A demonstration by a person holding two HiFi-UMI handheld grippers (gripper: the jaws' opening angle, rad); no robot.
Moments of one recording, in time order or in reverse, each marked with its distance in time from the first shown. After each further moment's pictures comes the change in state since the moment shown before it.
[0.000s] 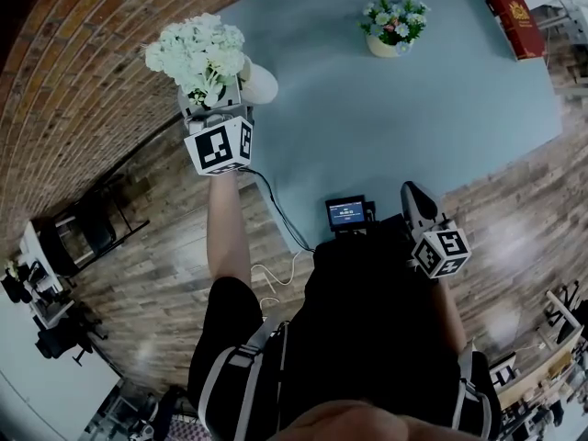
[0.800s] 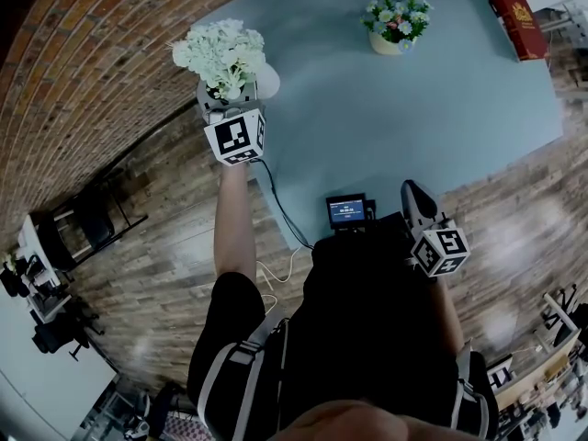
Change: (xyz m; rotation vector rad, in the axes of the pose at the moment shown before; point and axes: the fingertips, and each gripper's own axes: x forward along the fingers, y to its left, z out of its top) left arm -0.007 -0.015 -0.056 0.031 0.103 0.002; right arm -0.004 0.000 -0.006 0.000 -0.005 -0.002
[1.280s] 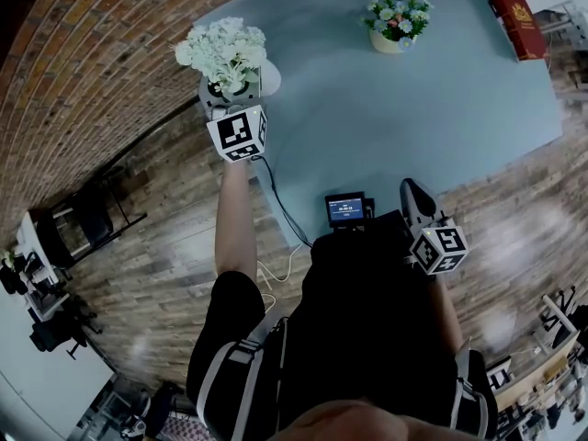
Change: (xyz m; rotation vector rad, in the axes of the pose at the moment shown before) left arm -0.004 -0.002 -0.011 -0.012 0.049 0.004; right arm -0.003 0.001 -0.003 0.003 -0.006 0.002
